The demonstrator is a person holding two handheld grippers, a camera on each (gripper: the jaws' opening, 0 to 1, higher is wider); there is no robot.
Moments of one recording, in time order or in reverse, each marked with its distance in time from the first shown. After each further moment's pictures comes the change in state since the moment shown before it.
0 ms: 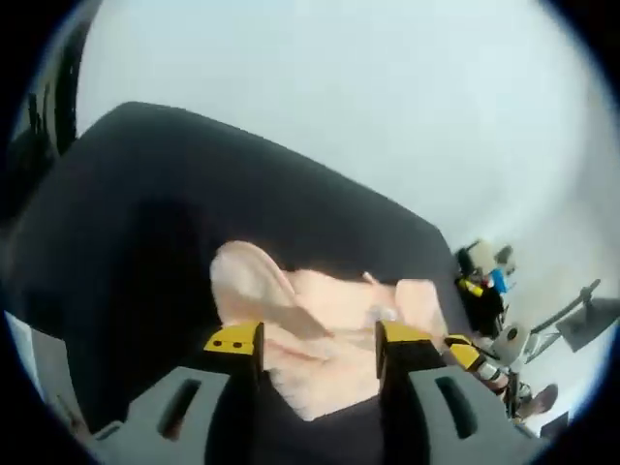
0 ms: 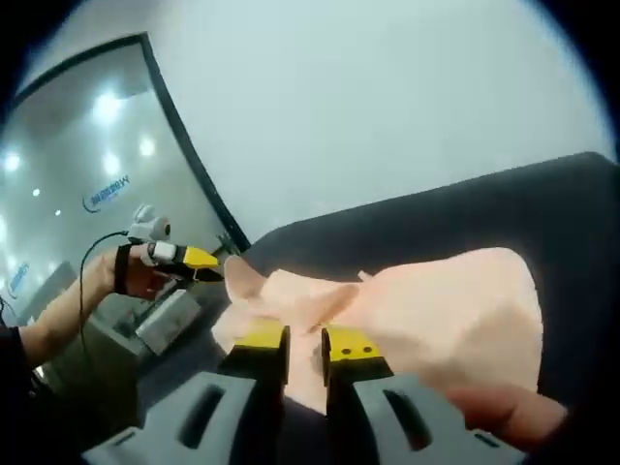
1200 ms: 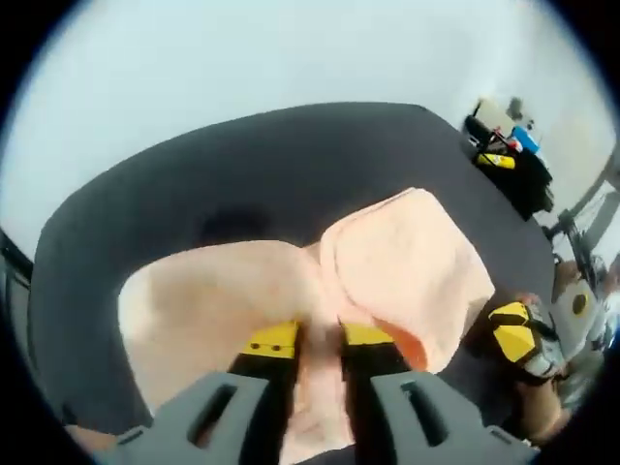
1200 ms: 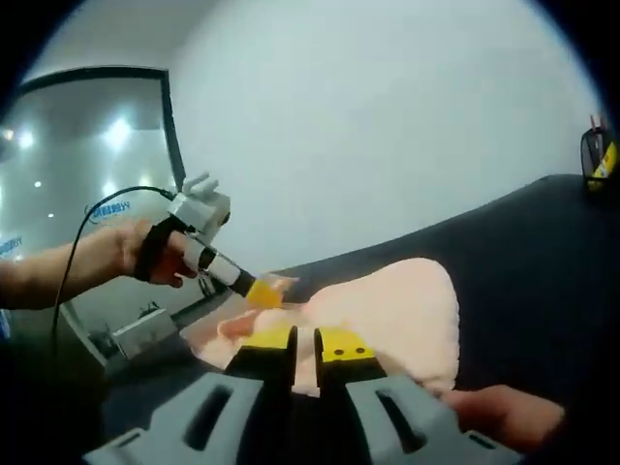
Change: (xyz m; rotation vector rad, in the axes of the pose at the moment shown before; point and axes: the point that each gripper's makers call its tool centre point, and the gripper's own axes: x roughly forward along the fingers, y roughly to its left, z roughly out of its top) left arm 0.136 -0.128 -0.005 0.545 0.114 0.084; right arm -0.054 -0.029 -0.022 -0.046 -0.303 -0.037
